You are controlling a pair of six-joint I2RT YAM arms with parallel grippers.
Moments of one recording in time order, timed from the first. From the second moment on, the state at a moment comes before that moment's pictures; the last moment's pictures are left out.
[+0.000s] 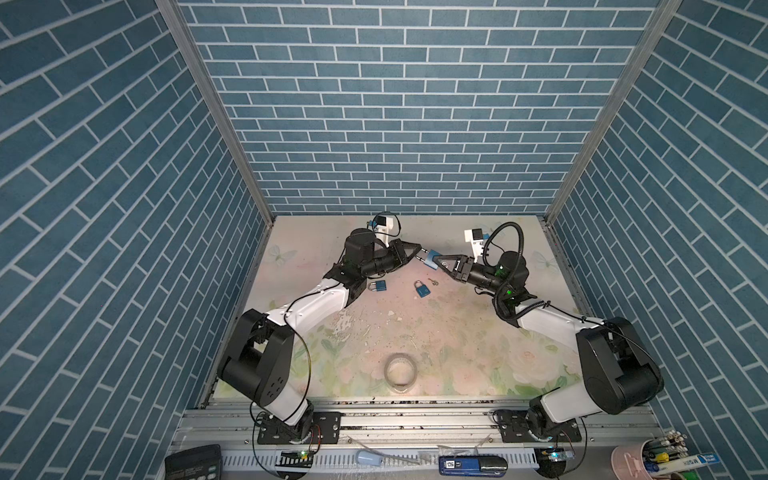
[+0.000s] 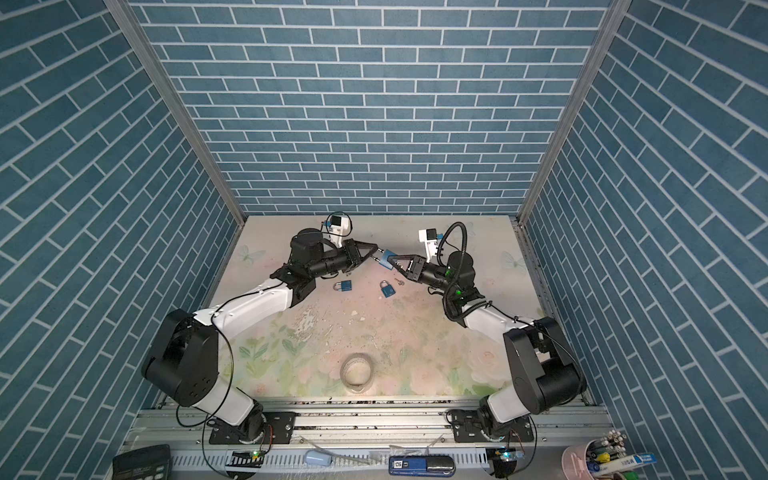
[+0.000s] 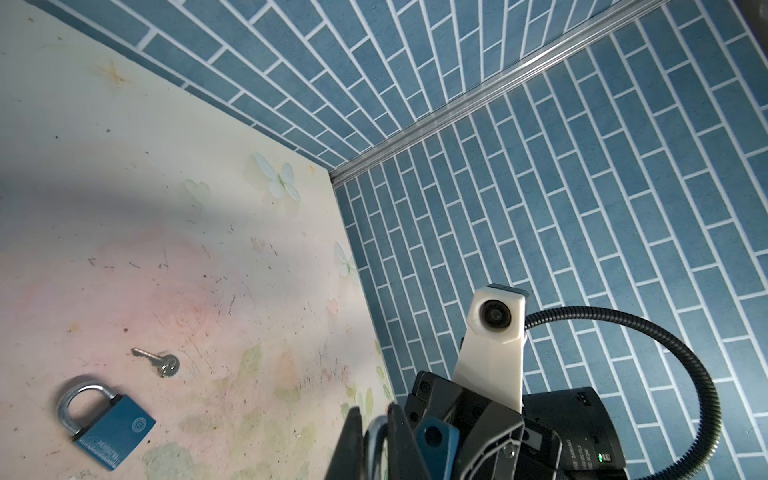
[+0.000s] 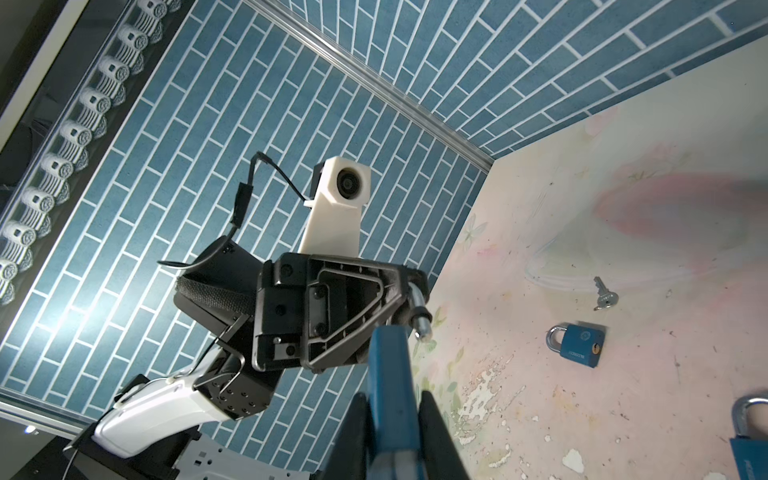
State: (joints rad) left arm -0.50 1.58 1.06 0.36 0.54 -1.00; right arm 0.42 1.50 0.74 0.82 -0.80 1.08
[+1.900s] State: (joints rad) left arm -0.49 1.66 1.13 0.45 0.62 -1.02; right arm 0.37 1.55 0.87 0.76 -0.74 1.22
